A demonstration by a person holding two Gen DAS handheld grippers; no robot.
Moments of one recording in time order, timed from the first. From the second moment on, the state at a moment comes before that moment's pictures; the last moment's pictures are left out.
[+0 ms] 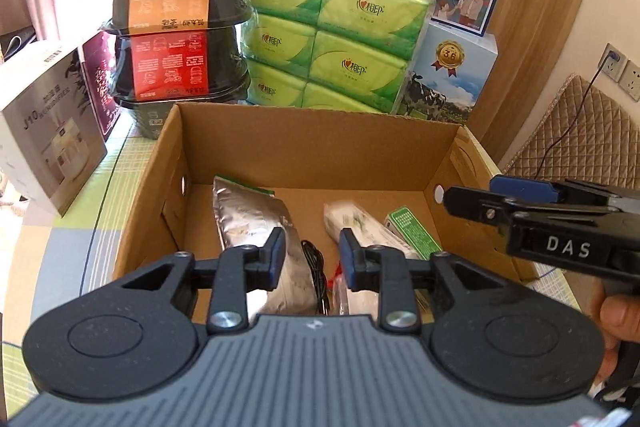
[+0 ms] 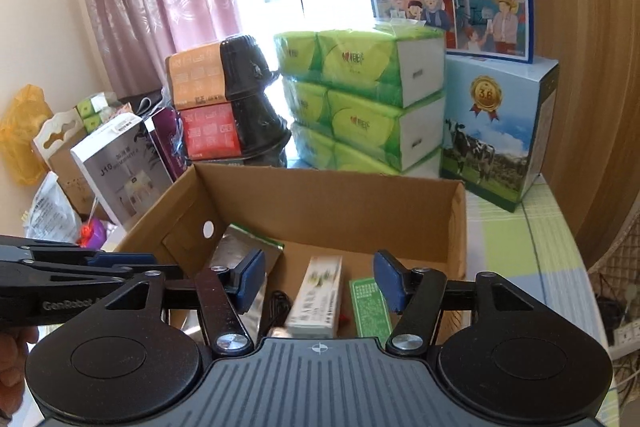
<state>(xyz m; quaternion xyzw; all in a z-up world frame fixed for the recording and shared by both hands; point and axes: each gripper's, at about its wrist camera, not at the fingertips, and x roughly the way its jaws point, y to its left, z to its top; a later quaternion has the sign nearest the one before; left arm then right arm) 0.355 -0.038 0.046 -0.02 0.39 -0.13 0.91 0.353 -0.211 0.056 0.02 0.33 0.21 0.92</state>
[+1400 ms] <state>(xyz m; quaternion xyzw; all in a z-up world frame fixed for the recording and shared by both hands) 0.123 0.010 0.024 0.00 0.45 -0.11 0.89 0.145 -0.284 0.034 -0.16 0.39 0.27 0.87</state>
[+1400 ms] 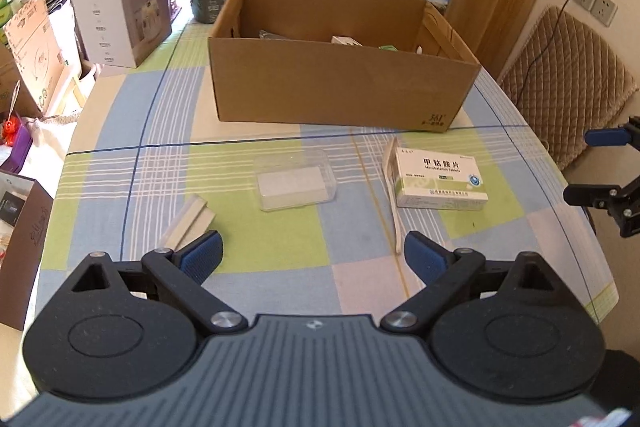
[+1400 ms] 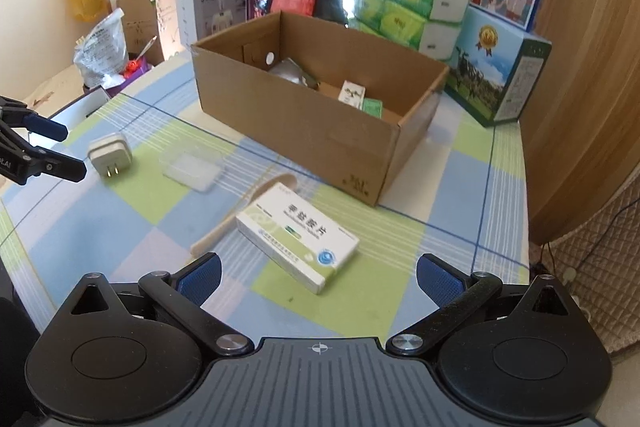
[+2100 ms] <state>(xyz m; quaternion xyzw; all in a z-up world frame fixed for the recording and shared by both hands) 0.152 -0.036 -0.026 0.03 0.48 -0.15 0.87 0.190 -0.285 -0.024 -0.20 0.44 0.28 0.83</state>
